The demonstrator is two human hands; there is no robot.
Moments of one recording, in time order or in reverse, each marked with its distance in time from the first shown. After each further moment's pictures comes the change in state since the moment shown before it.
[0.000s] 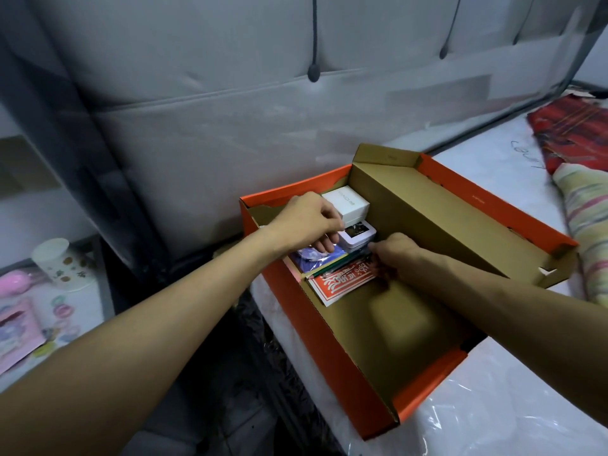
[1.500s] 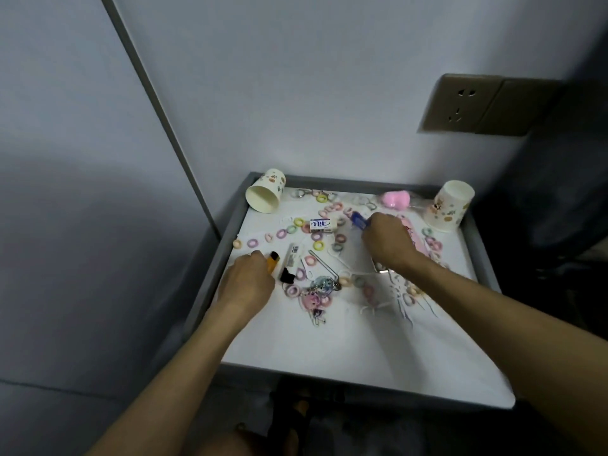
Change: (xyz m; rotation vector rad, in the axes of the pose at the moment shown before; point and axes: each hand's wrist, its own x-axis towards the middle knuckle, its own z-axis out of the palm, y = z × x) left_hand -0.493 -0.347 -0.231 0.421 0.697 -1.035; right_hand -0.232 -0.172 0.535 -0.662 -0.203 -1.063
